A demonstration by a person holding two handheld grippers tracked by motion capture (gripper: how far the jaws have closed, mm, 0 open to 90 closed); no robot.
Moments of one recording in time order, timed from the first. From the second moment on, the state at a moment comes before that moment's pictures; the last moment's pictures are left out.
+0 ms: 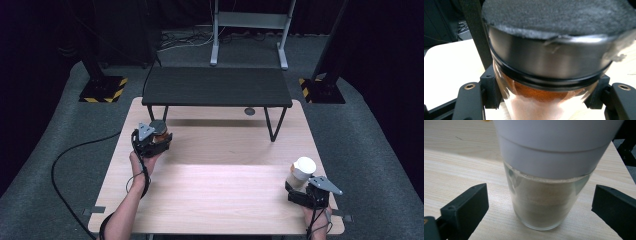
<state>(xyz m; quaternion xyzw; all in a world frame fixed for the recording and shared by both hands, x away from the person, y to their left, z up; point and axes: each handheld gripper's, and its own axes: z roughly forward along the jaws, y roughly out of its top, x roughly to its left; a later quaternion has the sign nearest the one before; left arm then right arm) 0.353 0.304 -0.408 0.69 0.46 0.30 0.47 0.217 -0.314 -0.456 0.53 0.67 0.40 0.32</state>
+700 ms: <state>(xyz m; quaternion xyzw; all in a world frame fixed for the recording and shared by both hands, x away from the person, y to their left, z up) 0.354 0.299 -0.396 0.69 0.45 0.30 0.48 0.220 -0.315 -0.455 0.53 0.67 0.40 0.31</state>
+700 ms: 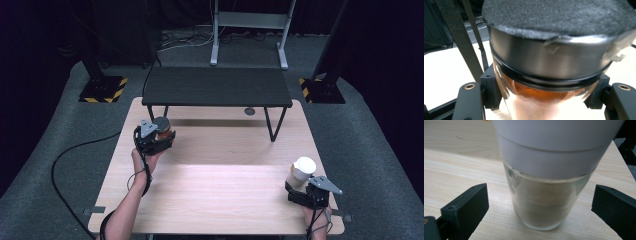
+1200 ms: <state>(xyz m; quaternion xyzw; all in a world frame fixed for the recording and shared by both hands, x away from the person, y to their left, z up) 0.350 0.291 -0.373 0.70 0.43 0.30 0.49 0.220 -0.319 -0.455 0.54 0.67 0.41 0.31</state>
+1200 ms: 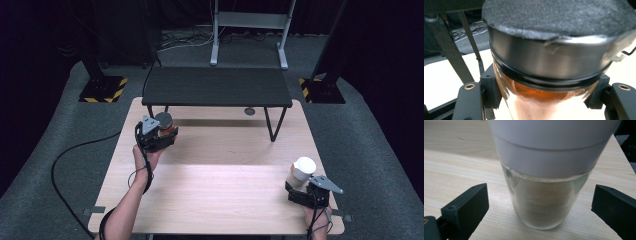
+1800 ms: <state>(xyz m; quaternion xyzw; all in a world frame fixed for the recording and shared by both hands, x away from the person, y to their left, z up) 0.349 0.291 -0.369 0.69 0.43 0.31 0.49 0.221 -0.321 -0.455 0.54 0.67 0.41 0.30</state>
